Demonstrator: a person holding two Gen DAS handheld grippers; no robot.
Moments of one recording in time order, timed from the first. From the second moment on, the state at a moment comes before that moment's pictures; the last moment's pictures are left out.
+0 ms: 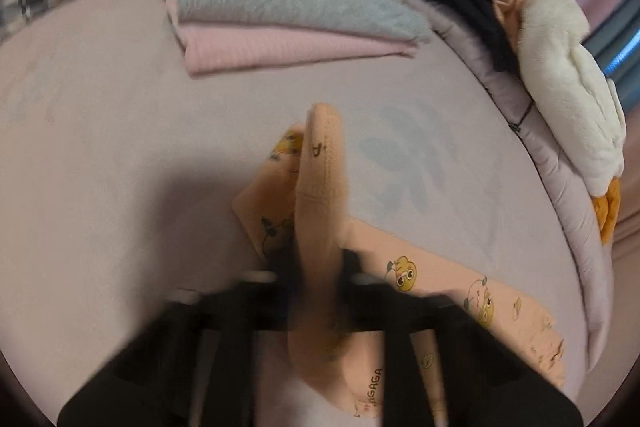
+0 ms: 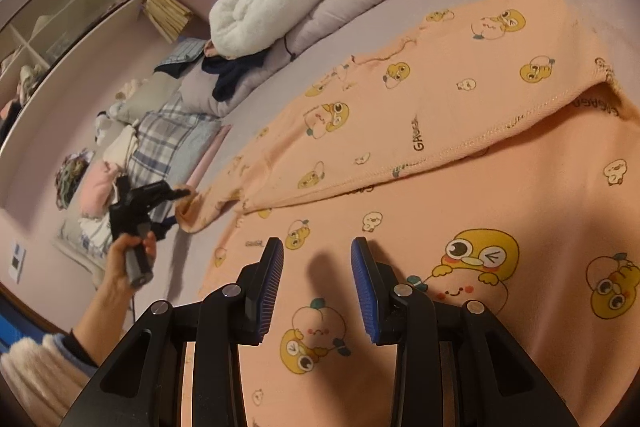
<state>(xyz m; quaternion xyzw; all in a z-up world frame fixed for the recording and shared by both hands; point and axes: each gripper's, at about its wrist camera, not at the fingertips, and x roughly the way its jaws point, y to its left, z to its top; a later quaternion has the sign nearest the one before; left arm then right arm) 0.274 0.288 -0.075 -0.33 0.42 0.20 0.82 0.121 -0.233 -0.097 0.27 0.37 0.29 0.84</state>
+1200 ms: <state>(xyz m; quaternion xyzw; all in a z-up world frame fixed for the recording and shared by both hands) 0.173 0.150 -0.069 -0.22 0.42 0.02 0.88 0.169 -0.137 -0.059 0.30 0.40 0.40 0.77</state>
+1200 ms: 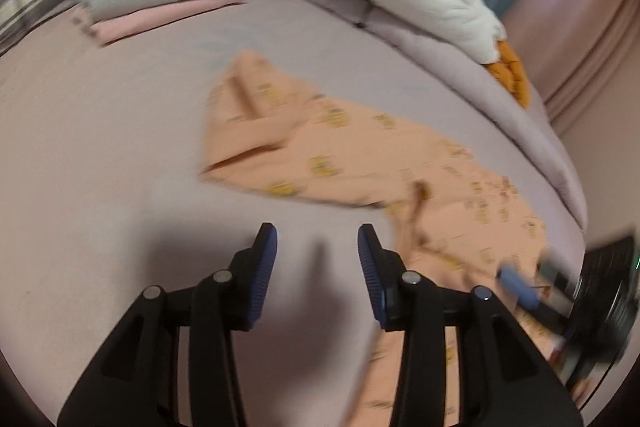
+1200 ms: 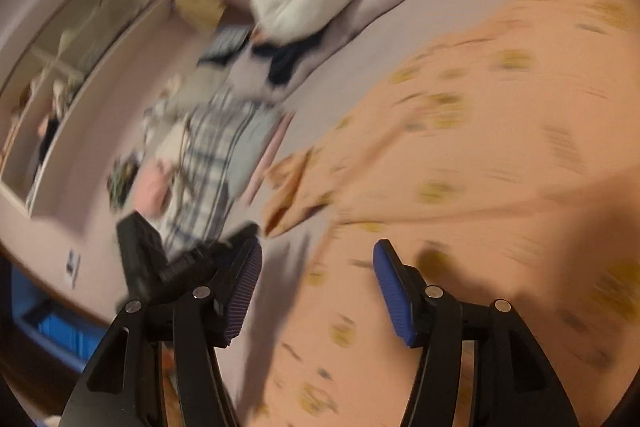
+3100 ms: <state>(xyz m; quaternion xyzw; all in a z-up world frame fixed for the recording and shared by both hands) 0.130 0.102 -0.076 -0.17 0.46 -0.04 0.87 0.203 -0.269 -0.096 0.39 0.39 0.23 0.80</state>
